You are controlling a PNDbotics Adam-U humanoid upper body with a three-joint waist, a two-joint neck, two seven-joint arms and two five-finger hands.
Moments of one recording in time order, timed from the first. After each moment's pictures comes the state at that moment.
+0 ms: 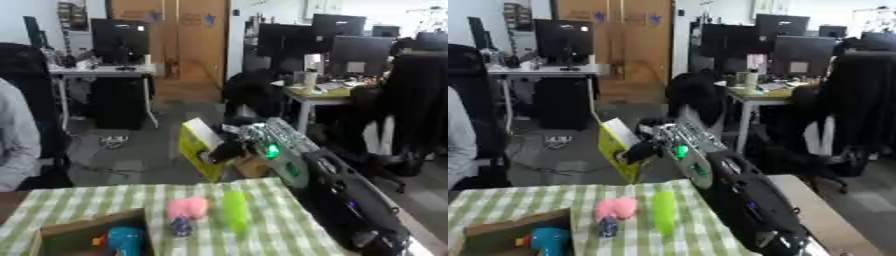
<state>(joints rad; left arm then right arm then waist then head) -0.43 0.34 0.11 -1.99 -0.26 -0.45 0.54 -0.96 -0.36 0.32 -1.23 0.84 0.34 0.70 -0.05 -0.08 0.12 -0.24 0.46</state>
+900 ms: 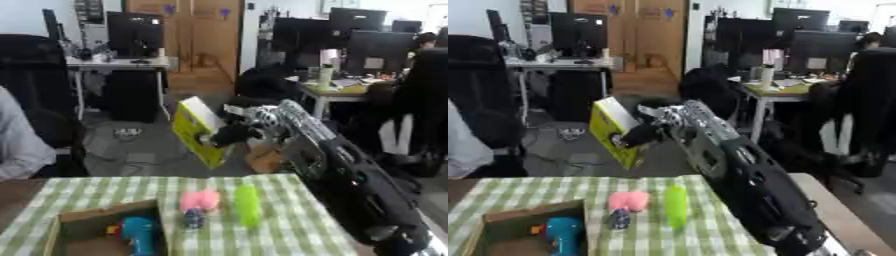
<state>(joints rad) -0.43 0.34 0.11 -1.99 -0.26 -0.45 0.54 -0.97 -0.36 0.34 -1.34 0.78 0.36 0.72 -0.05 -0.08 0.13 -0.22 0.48</state>
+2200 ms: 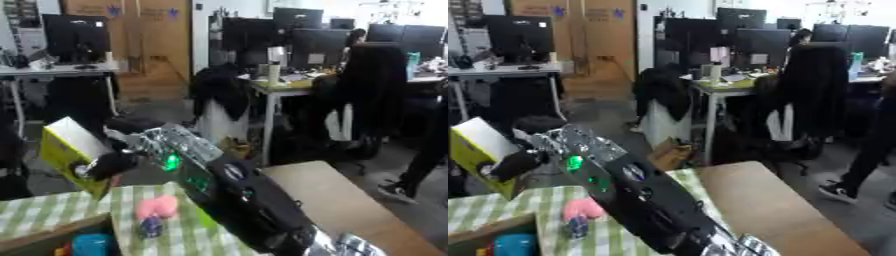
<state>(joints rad) -0.44 0.32 0.11 -1.99 -0.25 -0.45 0.53 -0.98 -0.17 0.40 -1.31 0.87 0.34 0.56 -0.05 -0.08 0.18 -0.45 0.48</state>
